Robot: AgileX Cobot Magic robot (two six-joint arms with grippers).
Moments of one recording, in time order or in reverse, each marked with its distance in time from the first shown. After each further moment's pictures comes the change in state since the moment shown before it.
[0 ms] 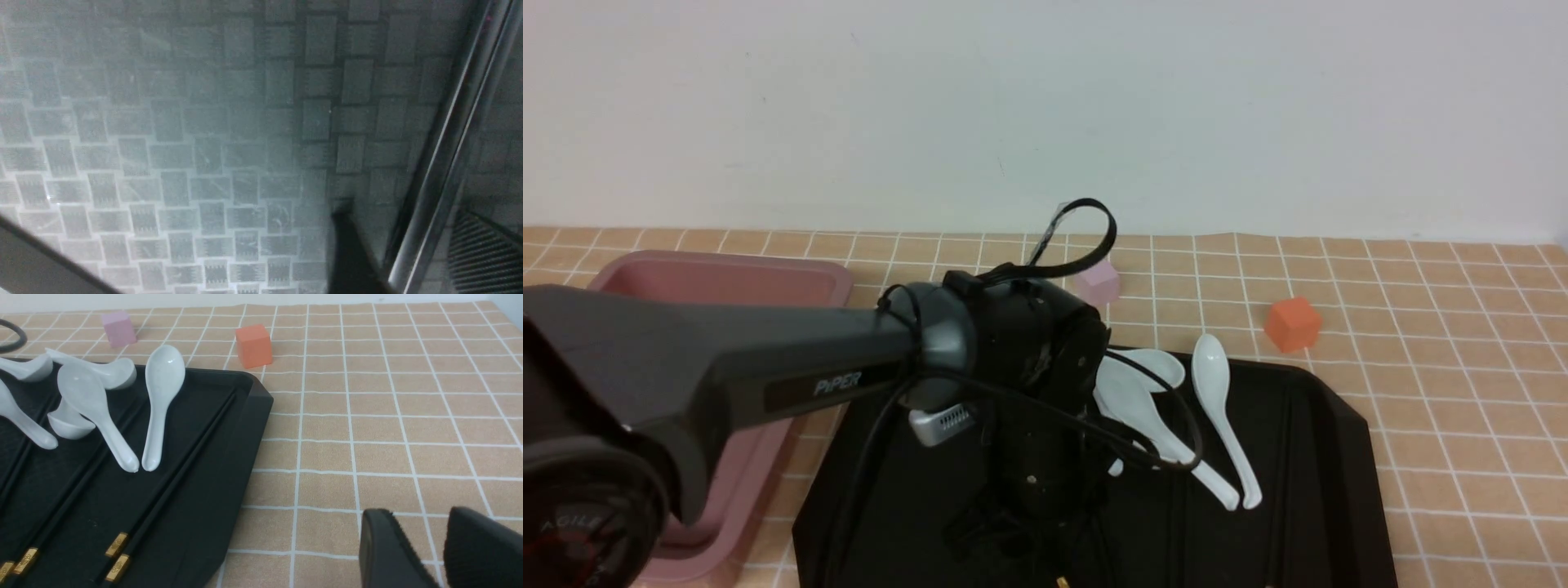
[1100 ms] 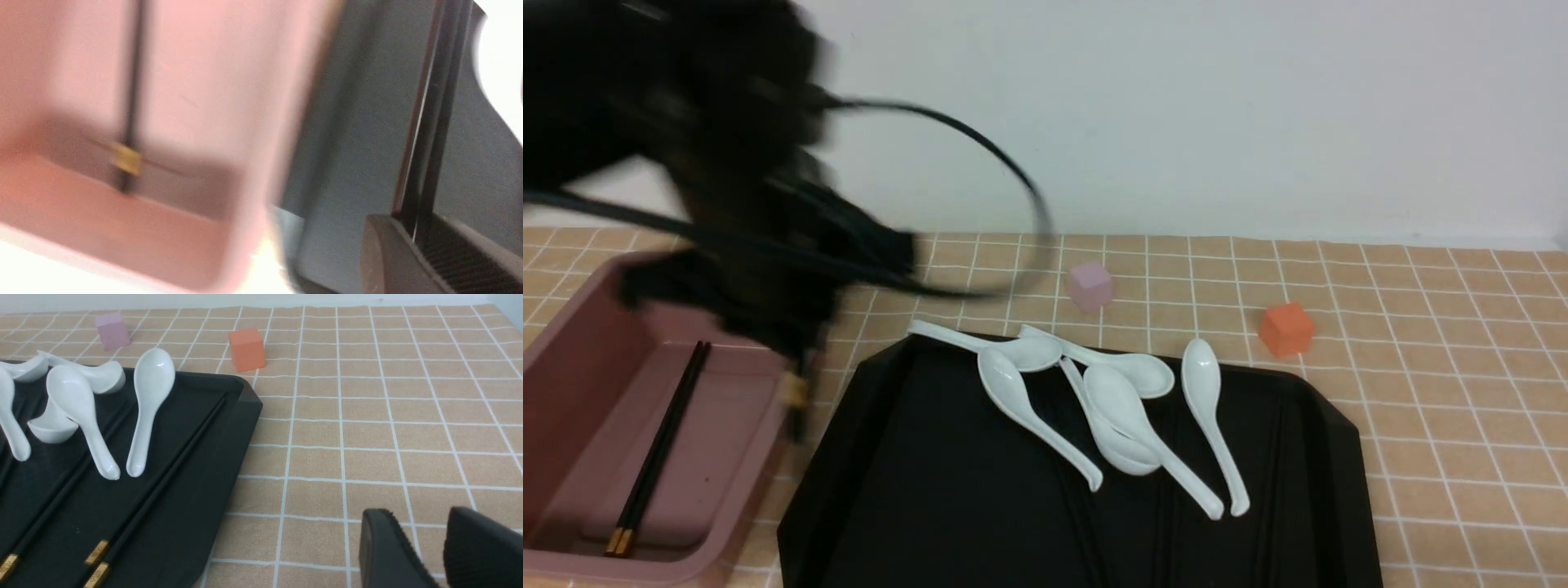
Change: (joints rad) right arm 0.000 0.000 0.000 0.000 0.000 0.000; left arm 0.276 -0.552 0.006 0.291 0.309 0.620
